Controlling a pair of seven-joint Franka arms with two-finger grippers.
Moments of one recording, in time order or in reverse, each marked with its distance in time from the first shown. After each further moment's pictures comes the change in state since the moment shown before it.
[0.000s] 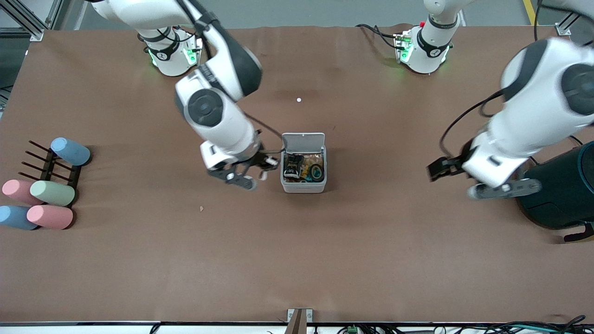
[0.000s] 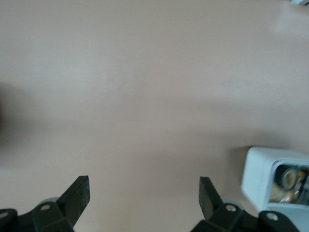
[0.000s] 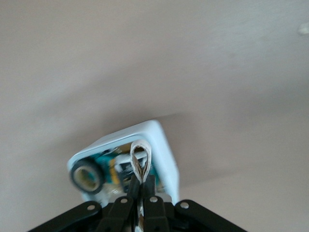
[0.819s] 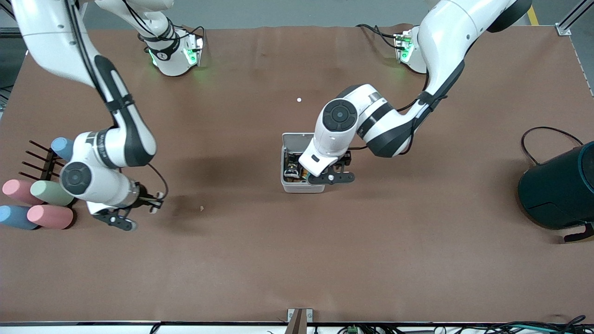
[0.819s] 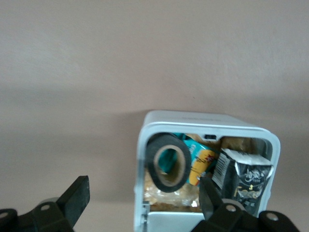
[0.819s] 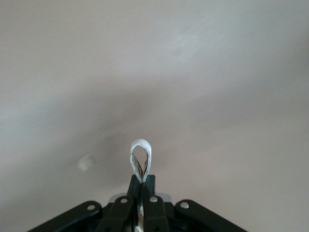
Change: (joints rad) left arm -0.592 0.317 0.130 -0.073 0.171 0.335 -0.552; right arm -0.456 -0.004 -0.025 -0.275 -0.136 0.058 -0.380
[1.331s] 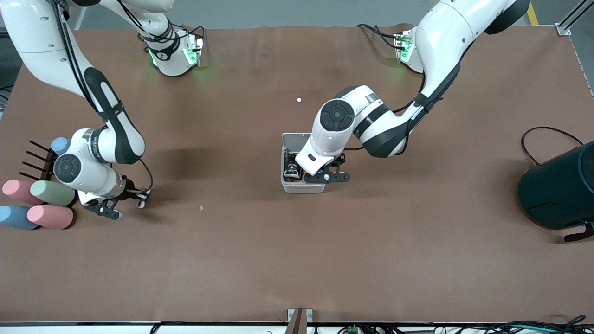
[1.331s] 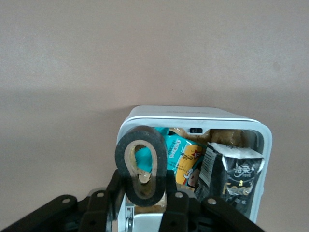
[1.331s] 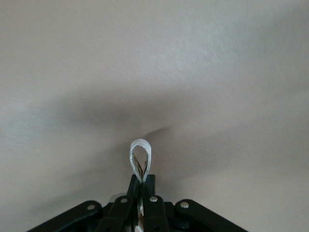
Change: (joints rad) left arm -0.035 0.044 0.001 -0.016 0.000 0.062 0.015; right arm -0.199 0.031 -0.026 -0.235 -0.030 0.329 -0.254
